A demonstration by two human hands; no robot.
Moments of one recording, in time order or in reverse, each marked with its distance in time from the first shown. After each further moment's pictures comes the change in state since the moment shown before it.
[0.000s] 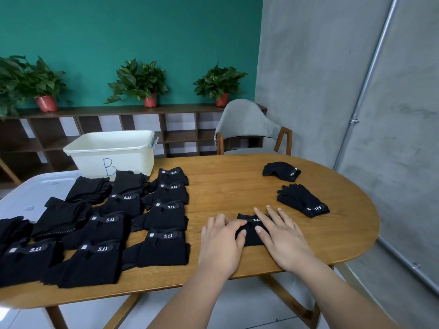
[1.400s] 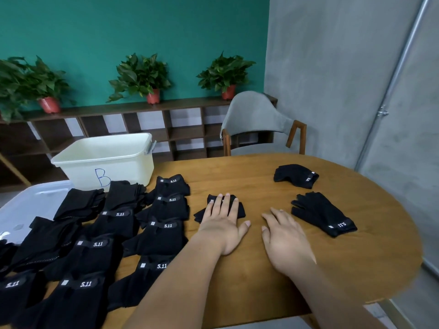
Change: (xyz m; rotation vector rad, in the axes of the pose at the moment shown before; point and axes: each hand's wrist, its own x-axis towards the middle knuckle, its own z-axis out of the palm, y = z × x) left_hand 0.124 -0.031 0.008 0.419 -0.580 -0.030; right_hand 0.068 -0.010 0.009 0.029 0.085 0.105
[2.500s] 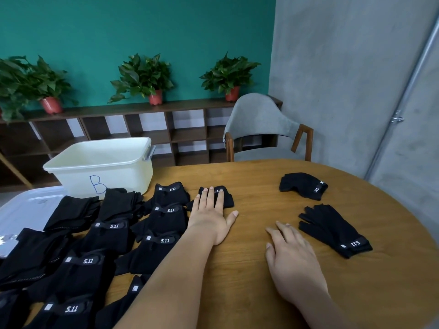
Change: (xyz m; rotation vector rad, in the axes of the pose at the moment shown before) left_hand 0.064 -0.045 -0.004 0.000 0.111 -0.145; right_hand 0.002 -0.009 -0.012 -0.008 -0.037 0.018
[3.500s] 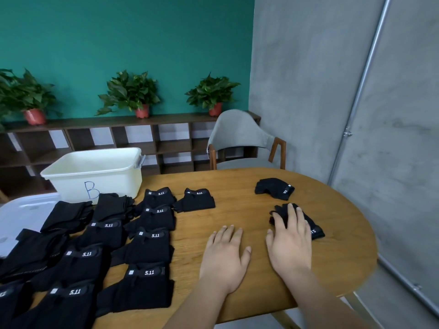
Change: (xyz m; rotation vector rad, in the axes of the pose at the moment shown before) left_hand -0.136 0.083 0.019 -0.309 0.237 0.229; right_hand -0.007 0.054 0.002 -0.080 0.437 0.123
